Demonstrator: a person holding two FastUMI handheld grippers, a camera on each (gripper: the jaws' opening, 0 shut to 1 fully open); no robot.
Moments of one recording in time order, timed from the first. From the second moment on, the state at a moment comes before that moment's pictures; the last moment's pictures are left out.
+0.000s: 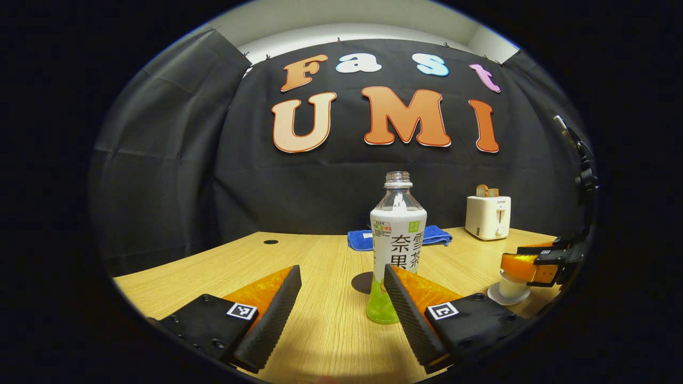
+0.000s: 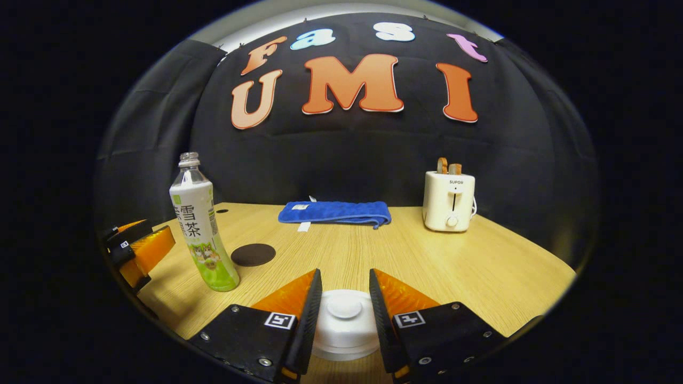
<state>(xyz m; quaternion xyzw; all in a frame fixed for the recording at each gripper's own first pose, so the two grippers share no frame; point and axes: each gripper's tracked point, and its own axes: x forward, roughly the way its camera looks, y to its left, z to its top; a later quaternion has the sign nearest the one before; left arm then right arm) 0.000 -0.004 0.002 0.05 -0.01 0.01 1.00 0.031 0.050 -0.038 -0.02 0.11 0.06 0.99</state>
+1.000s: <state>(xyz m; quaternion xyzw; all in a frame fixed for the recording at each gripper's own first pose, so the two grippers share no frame) 0.004 -0.001 0.003 0.05 -0.01 0.02 1.00 0.034 -0.033 -0.003 -0.02 0.08 0.01 1.00</state>
